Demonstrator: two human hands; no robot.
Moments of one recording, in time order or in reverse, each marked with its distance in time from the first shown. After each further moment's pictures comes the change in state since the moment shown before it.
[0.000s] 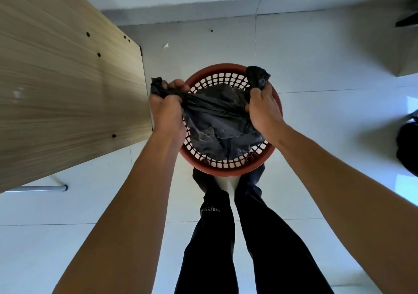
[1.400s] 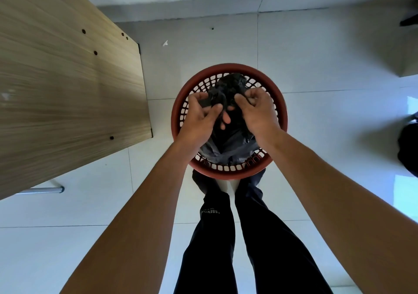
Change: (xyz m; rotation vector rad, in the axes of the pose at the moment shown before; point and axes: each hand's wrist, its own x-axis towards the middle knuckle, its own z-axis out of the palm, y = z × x) left_hand -0.009 -0.031 -0.006 0.677 -0.489 -0.068; right_hand -0.001 0.000 0.021 0.305 0.036 -0.019
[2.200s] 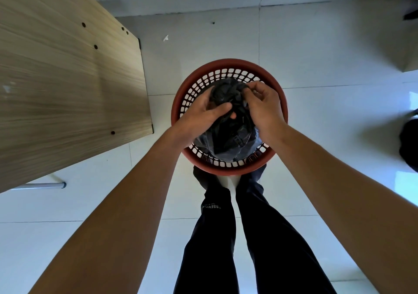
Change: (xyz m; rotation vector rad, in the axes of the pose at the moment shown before) left_hand 0.001 0.014 -0.009 0.127 -0.195 -0.052; right_hand -0.003 0.001 -0.005 0.099 -0.056 -0.037
